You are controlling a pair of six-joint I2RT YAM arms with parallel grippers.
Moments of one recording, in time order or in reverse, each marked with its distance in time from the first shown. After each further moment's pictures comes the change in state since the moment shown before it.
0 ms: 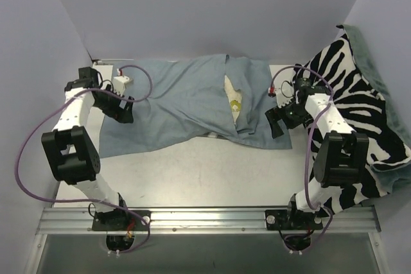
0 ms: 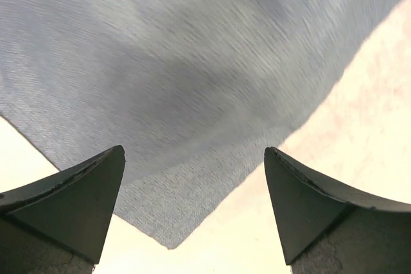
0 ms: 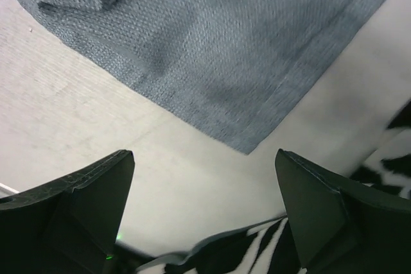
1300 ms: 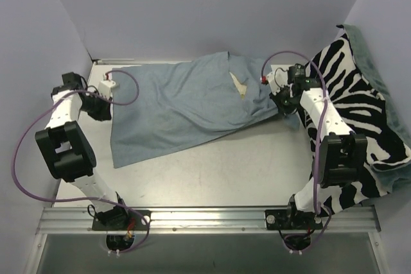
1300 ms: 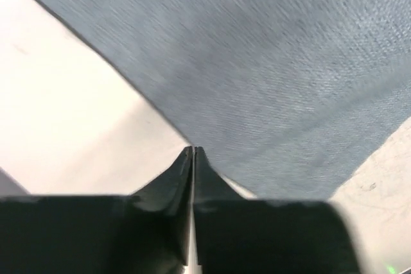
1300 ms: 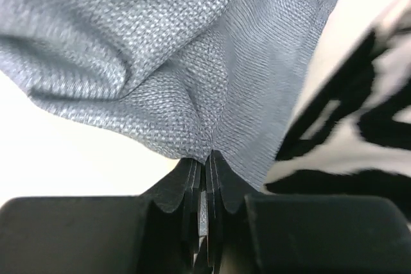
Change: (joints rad) left arm 0.153 0.025 -0.061 0.031 -0.045 0.186; right arm 0.090 -0.005 0.091 0.157 0.149 -0.133
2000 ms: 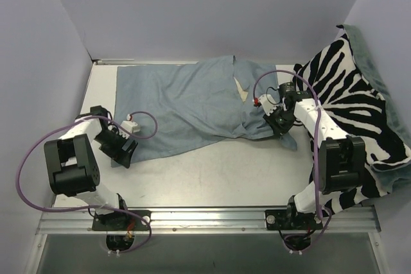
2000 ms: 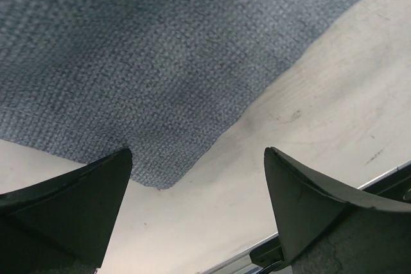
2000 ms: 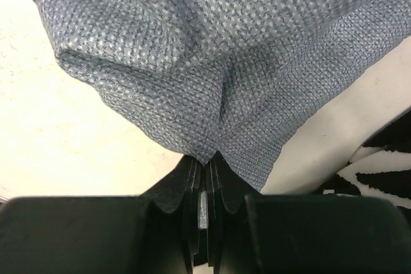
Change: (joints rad) left arm -0.116 -0.179 -0.483 -0.013 -0.196 -0.013; right arm 0.059 -0.064 -0.172 -0.108 -0.021 -0.008
